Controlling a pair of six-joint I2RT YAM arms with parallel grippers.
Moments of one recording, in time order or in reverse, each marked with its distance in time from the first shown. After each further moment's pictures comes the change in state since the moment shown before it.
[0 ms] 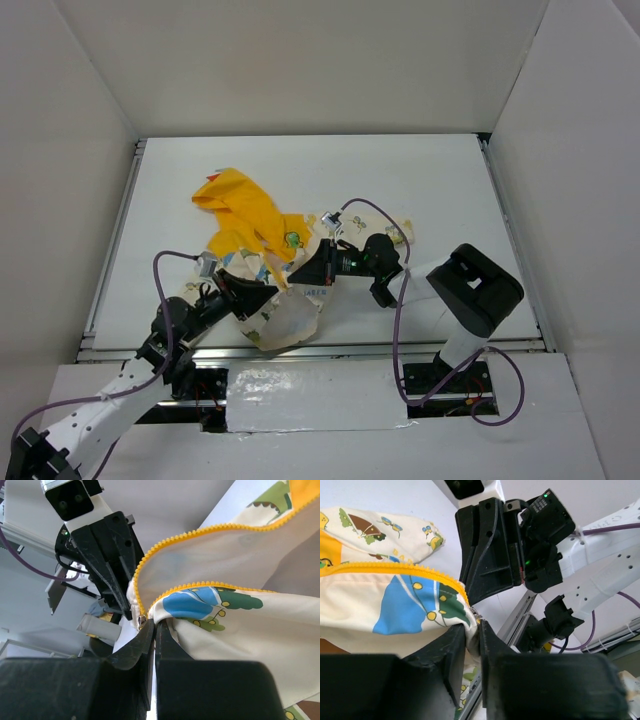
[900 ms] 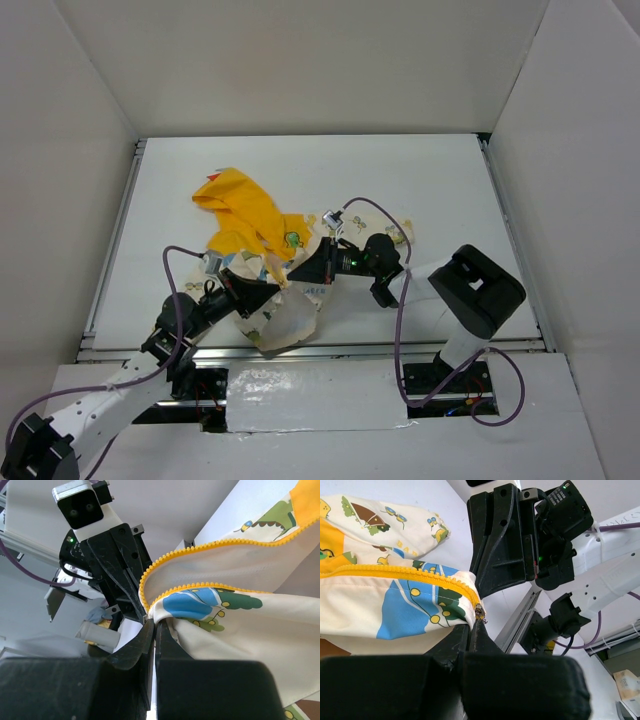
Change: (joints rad) left arm 0.000 0.130 0.000 0.076 0.008 0.001; right arm 0.001 -0.008 0.000 -0.002 0.031 0.005
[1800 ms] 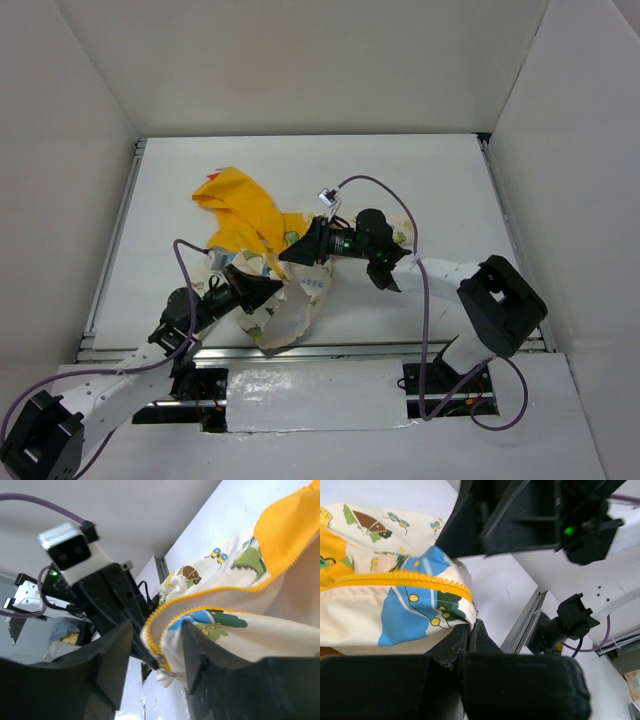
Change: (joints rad) left arm 0.008 0.151 0.006 0.173 0.008 0.032; right arm -0.001 -0.111 0.198 -0.459 0.111 -0.186
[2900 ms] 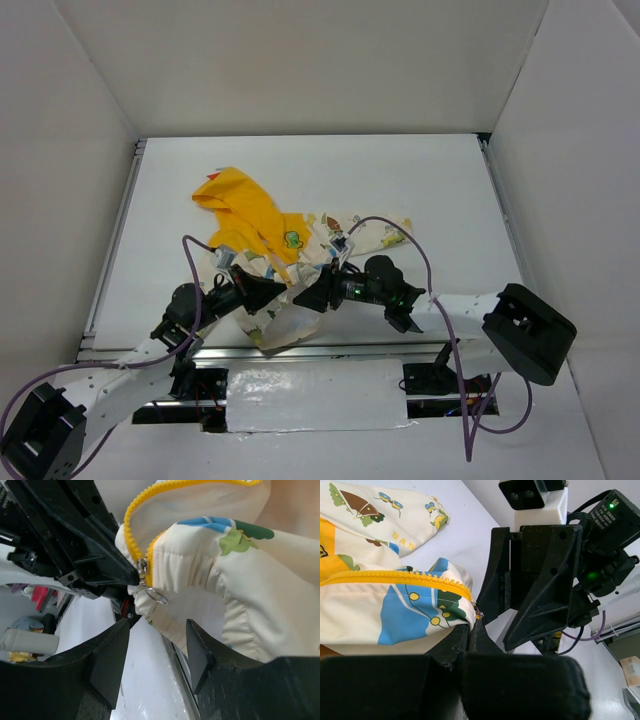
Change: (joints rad) left arm -0.008 0.061 0.029 -0.033 0.041 0.013; right arm 0.167 -0.257 -0.343 -0.050 0.240 -0.131
